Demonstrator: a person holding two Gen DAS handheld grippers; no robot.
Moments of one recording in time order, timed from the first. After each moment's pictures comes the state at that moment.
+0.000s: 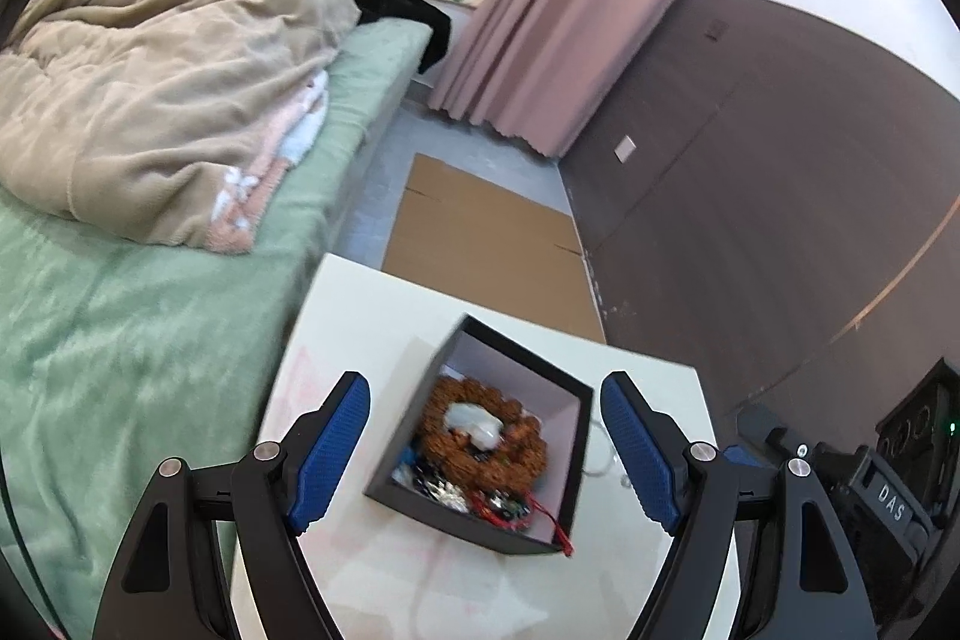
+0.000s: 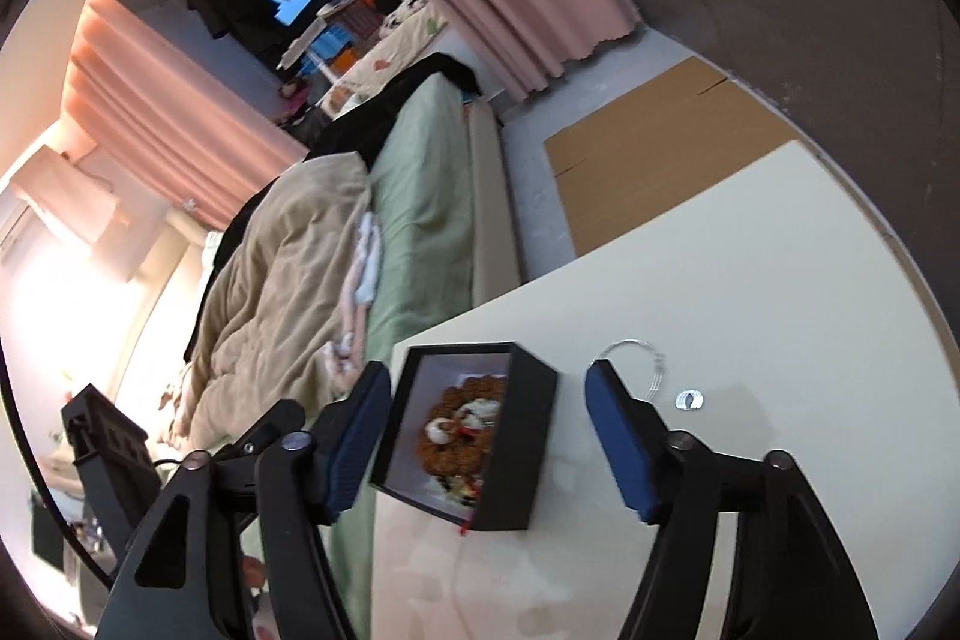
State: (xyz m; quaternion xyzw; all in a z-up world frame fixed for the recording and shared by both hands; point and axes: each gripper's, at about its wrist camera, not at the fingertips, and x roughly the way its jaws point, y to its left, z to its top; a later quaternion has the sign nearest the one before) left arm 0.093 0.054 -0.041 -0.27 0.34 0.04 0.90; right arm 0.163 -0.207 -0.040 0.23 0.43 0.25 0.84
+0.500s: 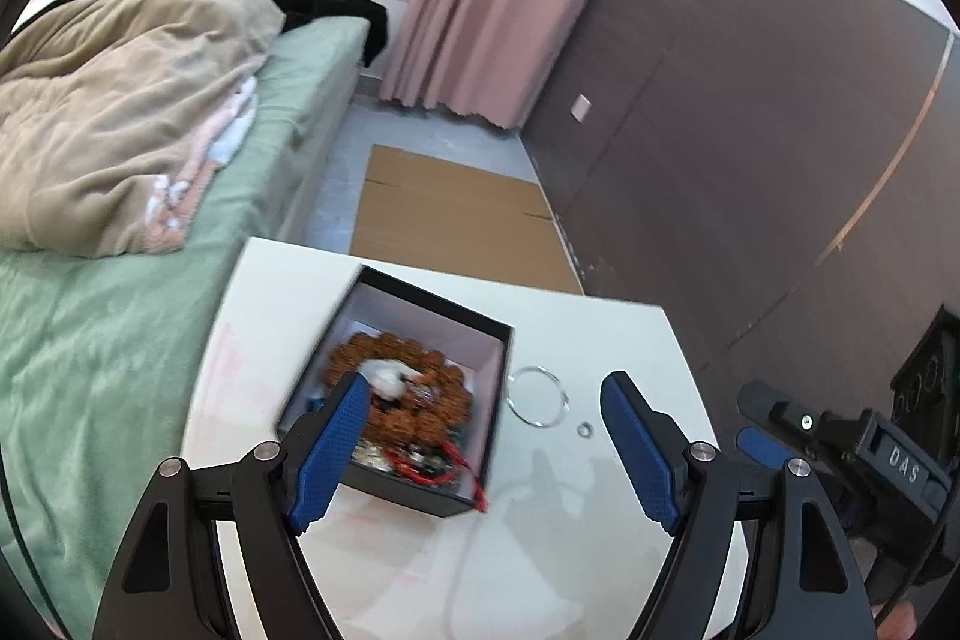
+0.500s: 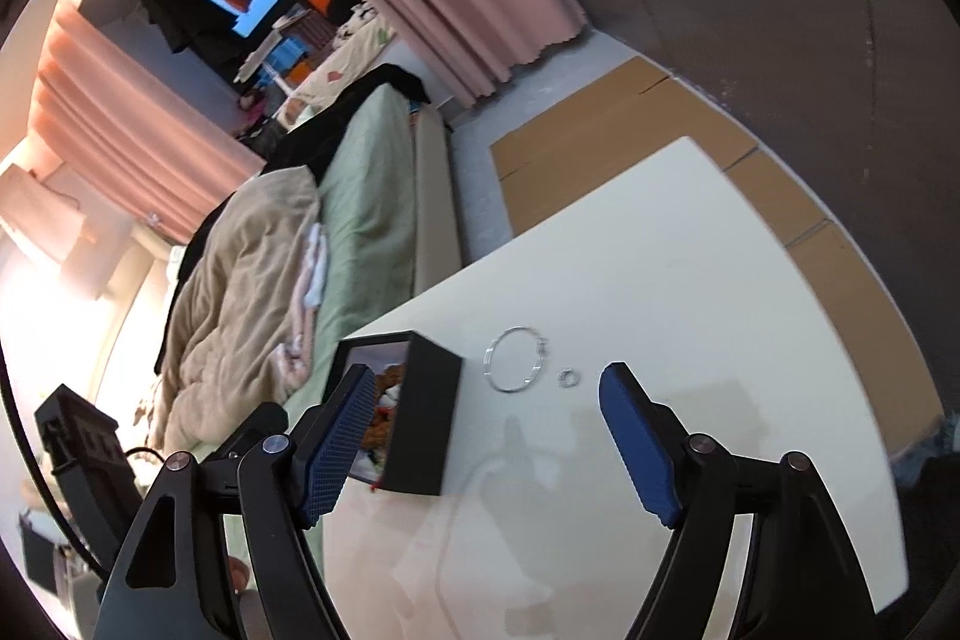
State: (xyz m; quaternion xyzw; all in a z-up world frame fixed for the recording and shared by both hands) left arm 0.096 -0.011 -0.040 -0.21 0.36 0.00 0.91; right arm 0.150 -0.266 -0.041 0.22 0.44 0.20 0.84
